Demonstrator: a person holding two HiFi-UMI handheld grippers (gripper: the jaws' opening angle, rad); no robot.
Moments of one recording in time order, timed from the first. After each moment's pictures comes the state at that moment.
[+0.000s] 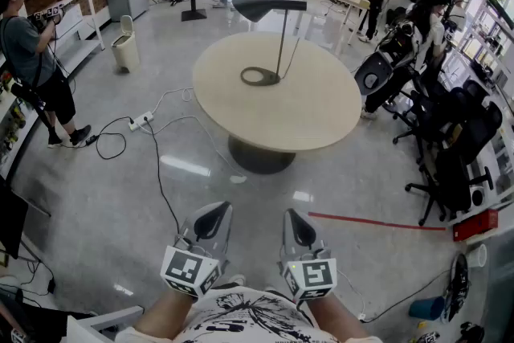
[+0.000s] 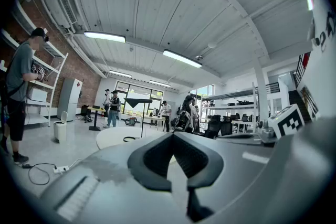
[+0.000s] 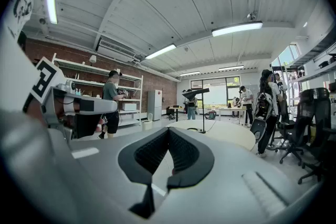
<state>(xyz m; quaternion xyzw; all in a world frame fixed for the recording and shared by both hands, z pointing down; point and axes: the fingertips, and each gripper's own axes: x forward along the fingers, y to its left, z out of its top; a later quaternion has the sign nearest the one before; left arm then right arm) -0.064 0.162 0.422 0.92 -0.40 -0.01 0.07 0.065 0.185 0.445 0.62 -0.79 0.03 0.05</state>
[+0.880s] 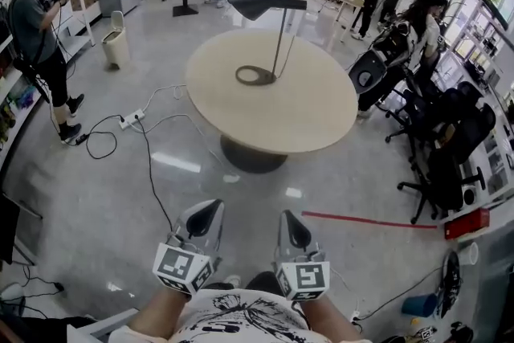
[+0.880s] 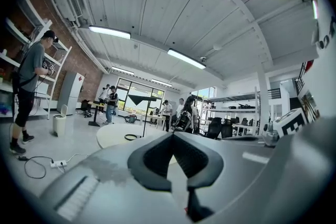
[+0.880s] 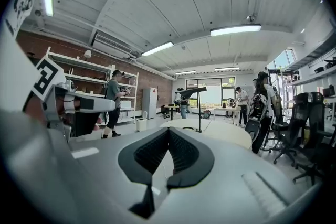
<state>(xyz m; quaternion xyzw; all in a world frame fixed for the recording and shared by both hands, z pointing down) -0.096 0.118 0.432 0.91 -0.39 -0.02 0.09 0.043 0.154 0.449 0.64 -0.77 0.02 0.06</state>
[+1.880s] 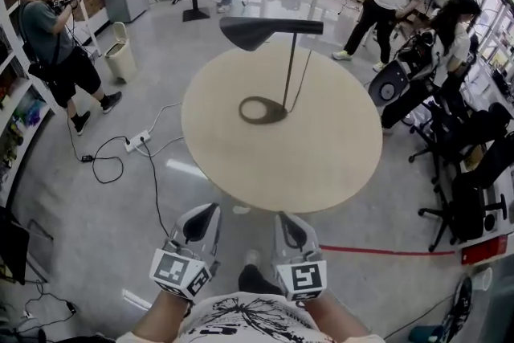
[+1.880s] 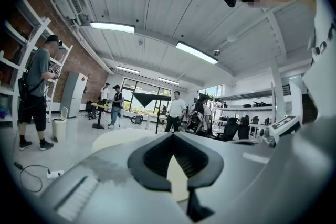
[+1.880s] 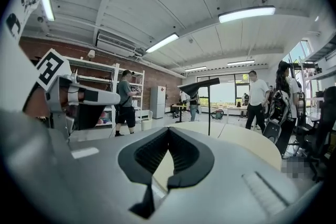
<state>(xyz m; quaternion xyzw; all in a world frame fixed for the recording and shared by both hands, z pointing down) -0.040 -0.085 0.422 0.90 -0.43 -0.02 0.09 0.090 -0.066 0.457 0.58 -0.81 0.03 0.07</state>
